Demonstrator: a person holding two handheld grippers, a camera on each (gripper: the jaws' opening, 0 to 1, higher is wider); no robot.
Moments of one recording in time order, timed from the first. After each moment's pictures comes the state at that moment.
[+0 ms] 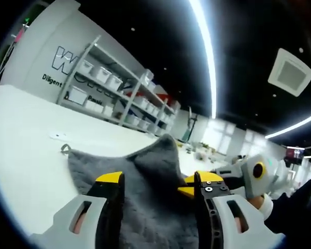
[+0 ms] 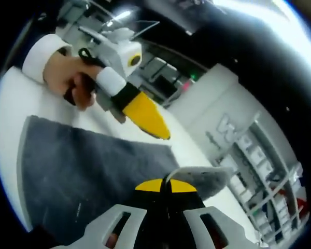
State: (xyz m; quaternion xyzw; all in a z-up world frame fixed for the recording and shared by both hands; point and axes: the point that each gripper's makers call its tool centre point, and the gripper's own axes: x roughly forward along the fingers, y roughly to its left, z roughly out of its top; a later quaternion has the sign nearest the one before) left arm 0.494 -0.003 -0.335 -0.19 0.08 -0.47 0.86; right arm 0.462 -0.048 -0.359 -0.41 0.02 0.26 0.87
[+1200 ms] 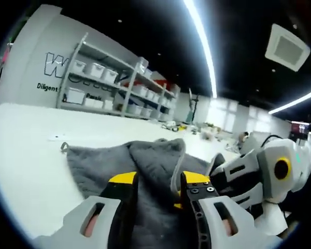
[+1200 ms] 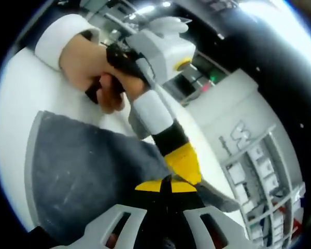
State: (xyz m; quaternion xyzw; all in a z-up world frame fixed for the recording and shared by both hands) left arm 0.481 -0.017 -0.365 -0.06 0.10 -0.46 0.88; right arm 0.451 -0.015 -0.388 -0.47 0.04 0.30 0.83
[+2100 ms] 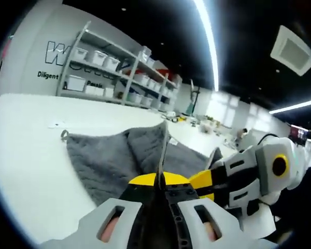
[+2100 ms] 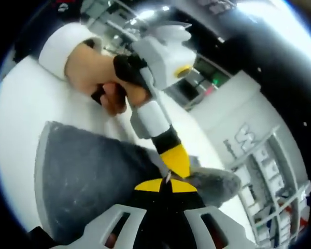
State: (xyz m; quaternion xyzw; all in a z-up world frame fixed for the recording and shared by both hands) left arm 0.485 -0.007 -0.363 -0.10 0.15 -0.47 0.86; right arm 0.441 -0.008 -0.379 -0.43 0.03 0.34 0.84
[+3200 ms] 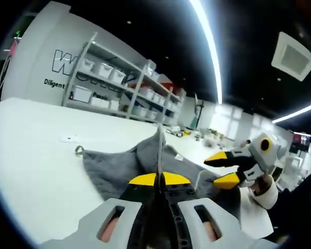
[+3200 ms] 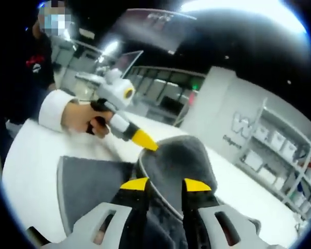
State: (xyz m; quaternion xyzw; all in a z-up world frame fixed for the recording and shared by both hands) left arm 0.489 0.018 -0.339 -0.14 0.11 -0.45 0.87; right arm 0.433 -0.066 -0.331 -0.23 0.01 0.35 0.91
